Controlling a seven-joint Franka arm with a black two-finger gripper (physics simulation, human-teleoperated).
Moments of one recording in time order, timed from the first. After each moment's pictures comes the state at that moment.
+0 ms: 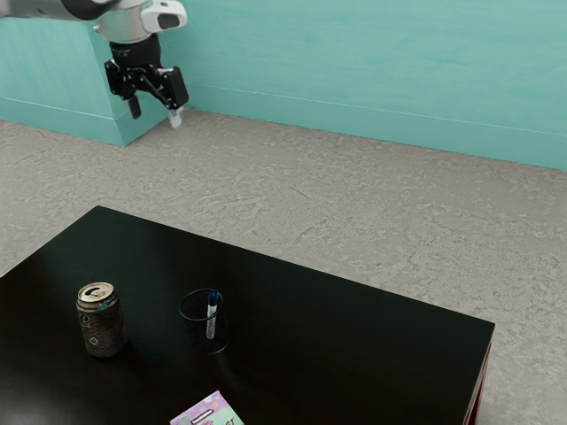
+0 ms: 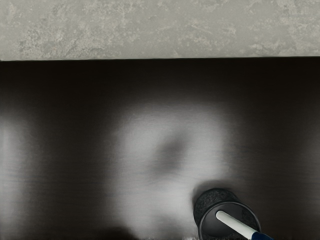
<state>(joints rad) -0.08 0.12 0.14 -1.36 0.01 1.52 0.07</state>
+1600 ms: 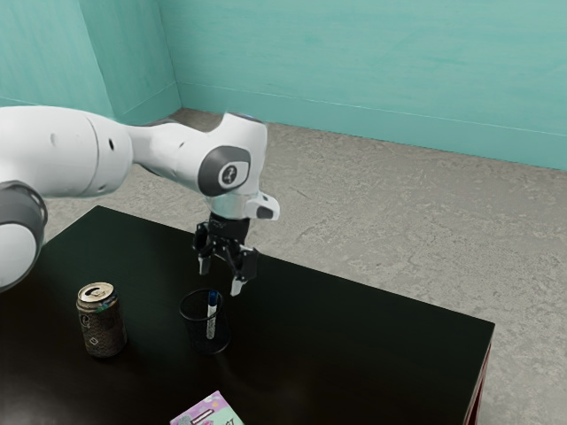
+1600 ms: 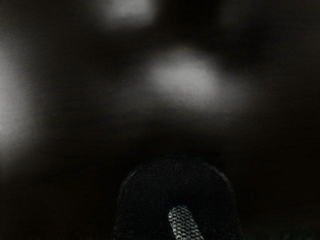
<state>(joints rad) -0.28 0.41 0.17 -1.73 0.01 1.75 0.09</state>
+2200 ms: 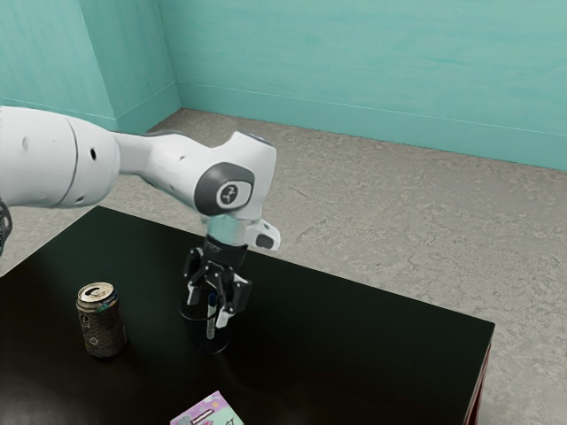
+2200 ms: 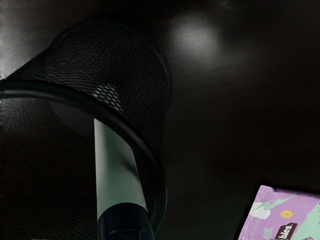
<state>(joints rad) -0.38 0.29 0.17 -1.90 0.03 1.68 0.02</state>
